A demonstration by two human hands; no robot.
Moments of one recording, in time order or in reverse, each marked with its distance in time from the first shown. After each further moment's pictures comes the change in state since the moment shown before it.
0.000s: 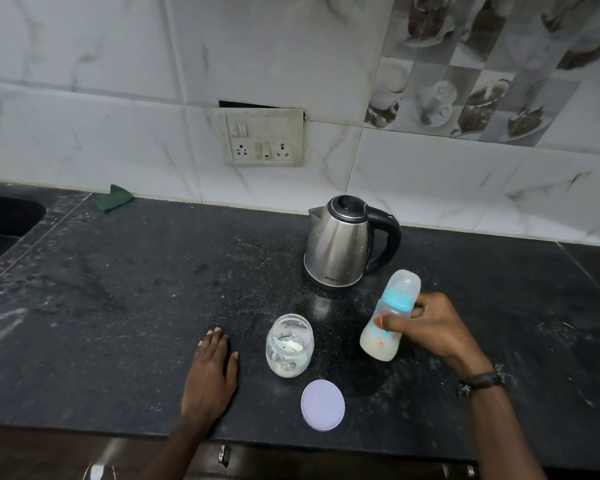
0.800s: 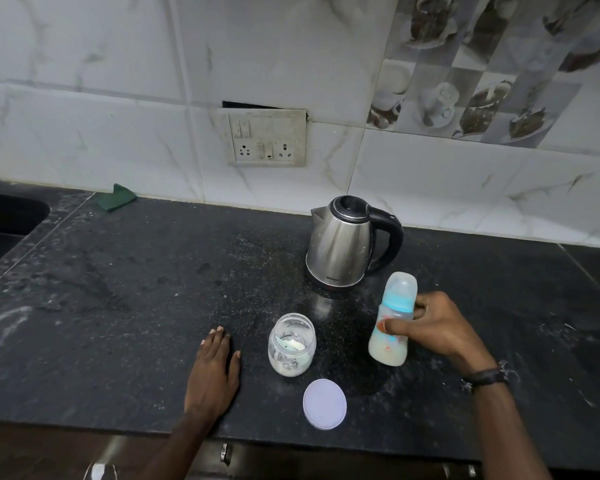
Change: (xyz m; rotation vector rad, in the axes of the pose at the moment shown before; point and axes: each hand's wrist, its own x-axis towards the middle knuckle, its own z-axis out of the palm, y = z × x) left_hand 0.000 -0.001 0.001 0.002 -0.005 -0.006; right_hand 0.001 -0.002 -0.003 -0.081 -0.001 0.007
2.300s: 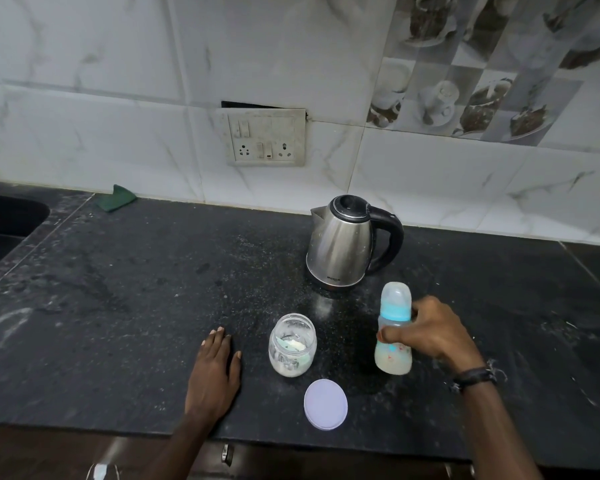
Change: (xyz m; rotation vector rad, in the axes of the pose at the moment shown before) left_hand -0.001 0.002 0.000 0.005 0.013 0.015; right_hand 0.002 0.003 0.007 -0.152 -0.034 0.060
